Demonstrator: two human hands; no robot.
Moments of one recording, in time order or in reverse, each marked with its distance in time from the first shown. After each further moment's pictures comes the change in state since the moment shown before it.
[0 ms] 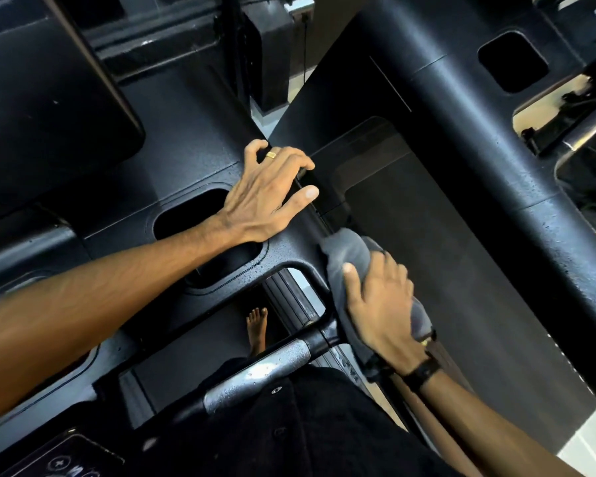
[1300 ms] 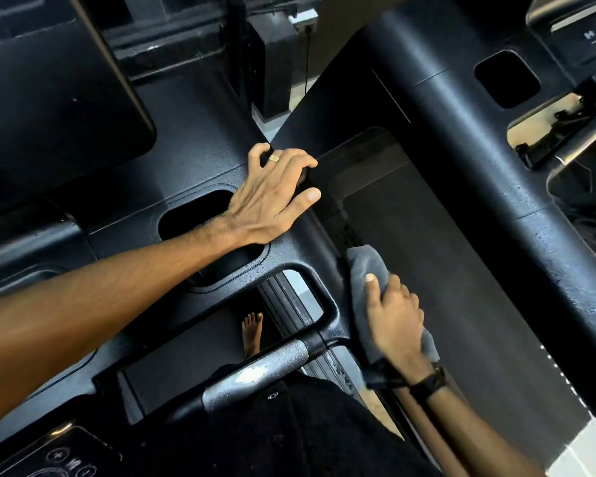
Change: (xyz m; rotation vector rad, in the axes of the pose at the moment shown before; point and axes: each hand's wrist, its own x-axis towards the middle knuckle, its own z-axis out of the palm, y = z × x) left_hand -0.001 0.004 0.001 0.042 0.009 -0.021; right_hand -0.007 0.025 0.004 0.065 -0.196 0.305
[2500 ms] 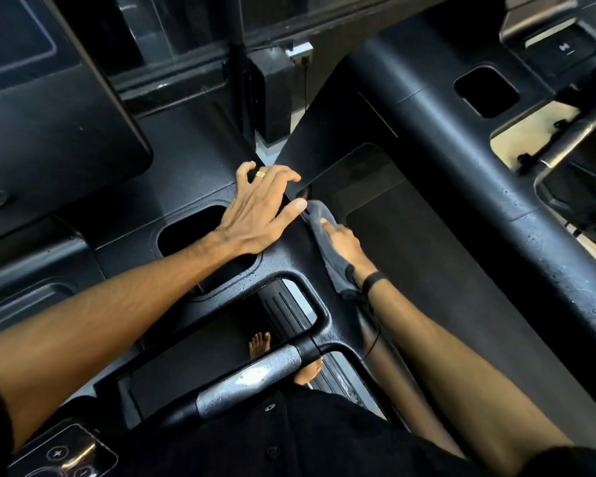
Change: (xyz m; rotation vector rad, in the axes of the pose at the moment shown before) left_hand 0.000 0.004 -0.006 0.043 -0.056 -0.079; right_hand 0.117 -0.083 0.005 0.473 -0.384 -0.070
